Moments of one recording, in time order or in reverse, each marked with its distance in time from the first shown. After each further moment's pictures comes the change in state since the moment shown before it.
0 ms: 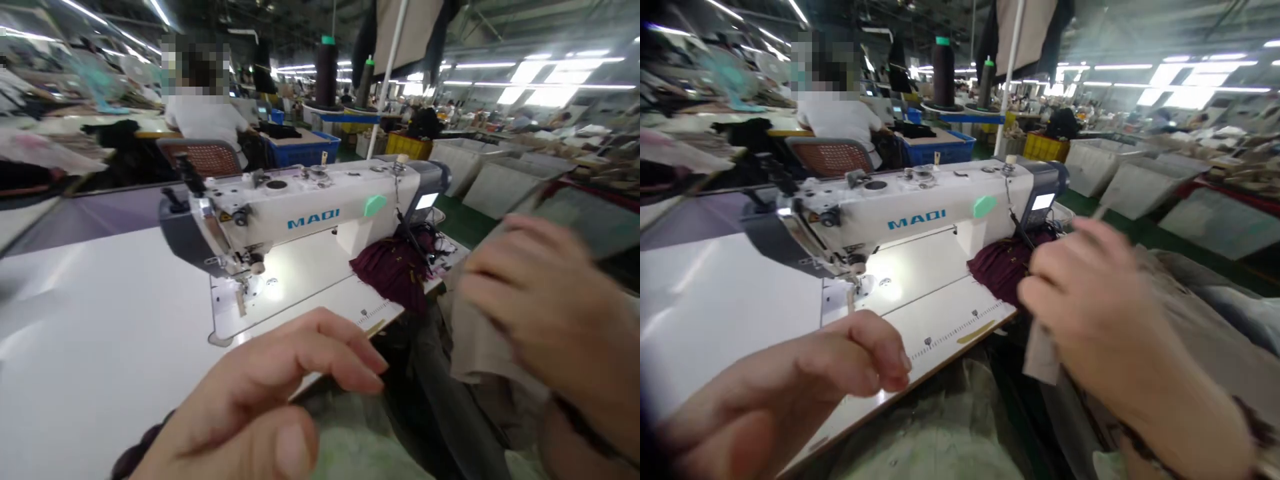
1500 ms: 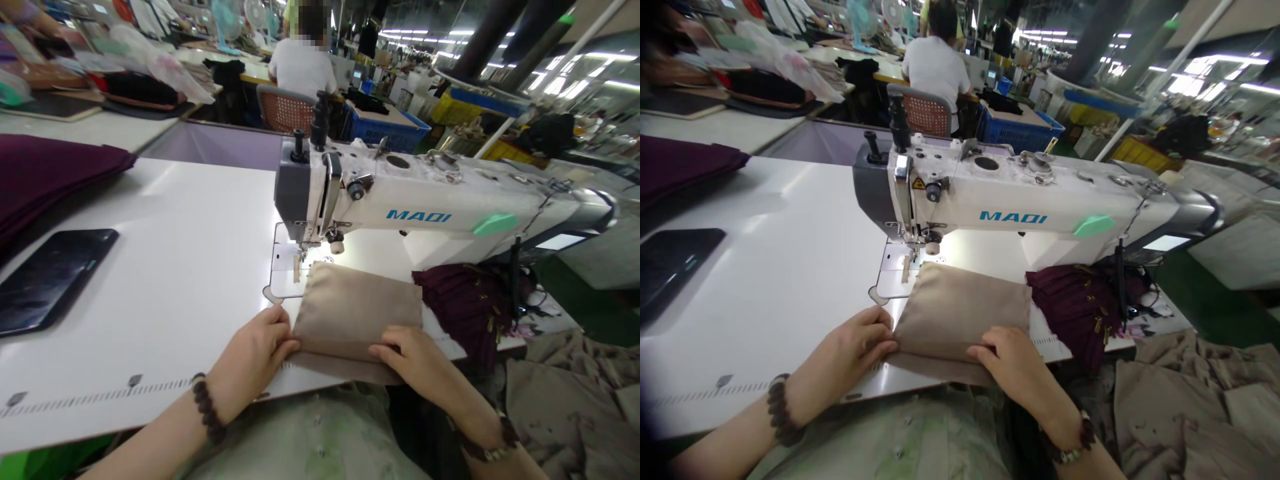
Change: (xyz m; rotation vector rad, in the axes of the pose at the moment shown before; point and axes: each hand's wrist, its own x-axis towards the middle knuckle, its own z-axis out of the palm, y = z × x) left_hand -0.069 -0.110 0.022 0.332 0.057 -0.621; right_hand 0.017 -0.075 0.151 0.667 -0.925 0.210
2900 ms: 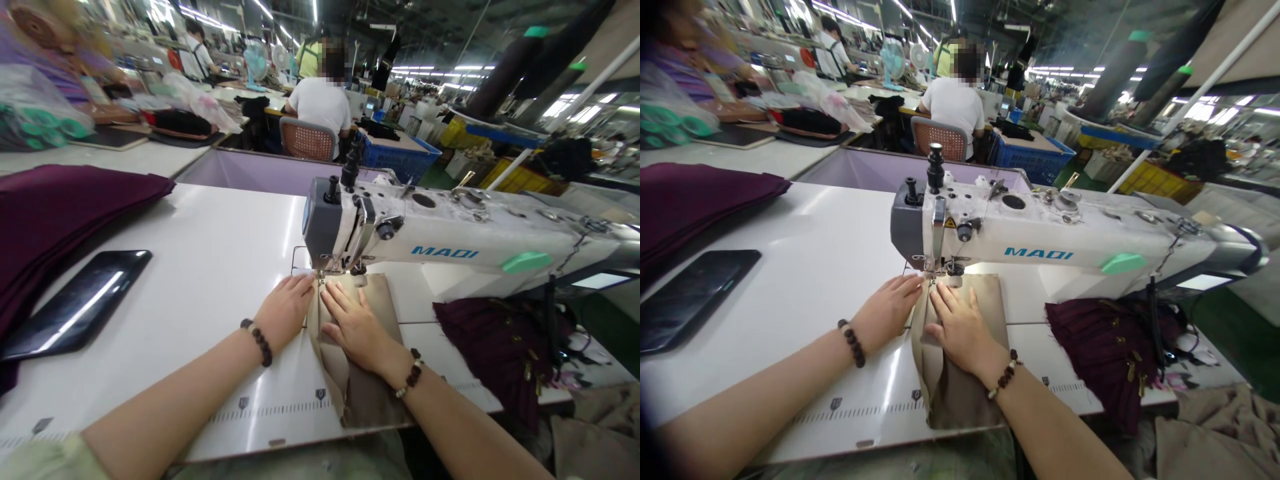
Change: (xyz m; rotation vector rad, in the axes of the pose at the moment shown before) left_hand 0.071 -0.033 -0.022 0.504 0.208 0.294; right_hand 0.106 -0.055 0.019 -0.313 0.220 -0.452
